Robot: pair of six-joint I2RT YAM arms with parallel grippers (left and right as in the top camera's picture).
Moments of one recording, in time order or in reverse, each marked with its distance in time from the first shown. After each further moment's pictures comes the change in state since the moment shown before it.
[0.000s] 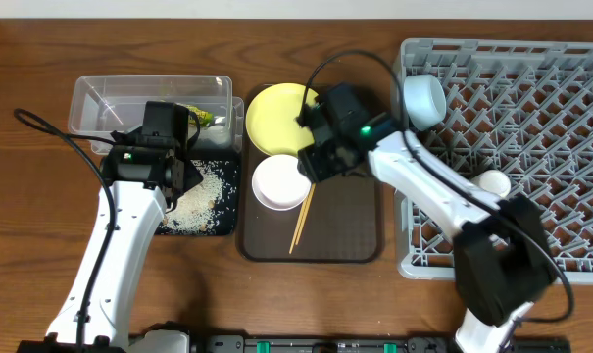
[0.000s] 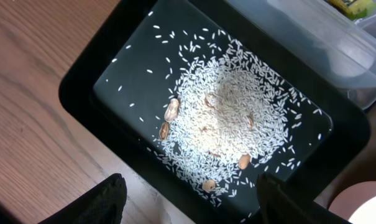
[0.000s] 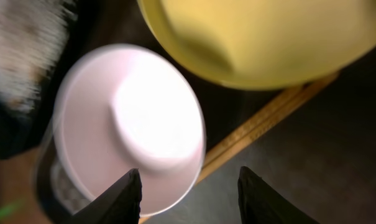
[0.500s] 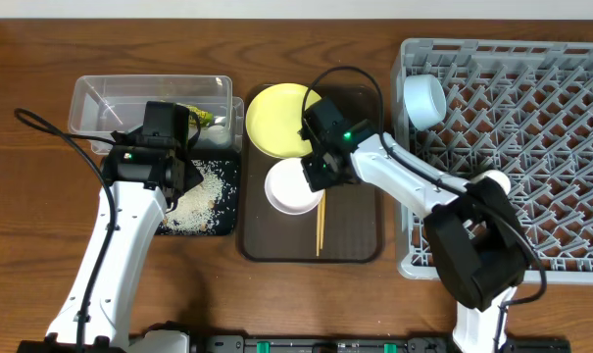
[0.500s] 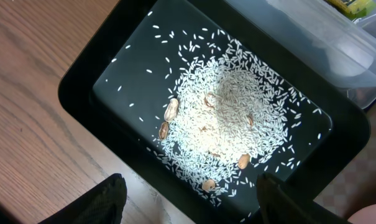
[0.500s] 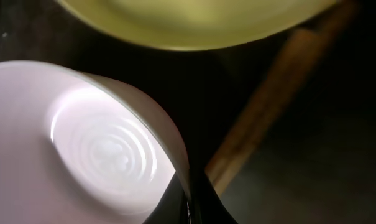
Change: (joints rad) left arm 0.000 0.000 0.000 0.000 0.000 0.000; right arm 0.016 0.079 -0.001 -0.017 0.142 0.094
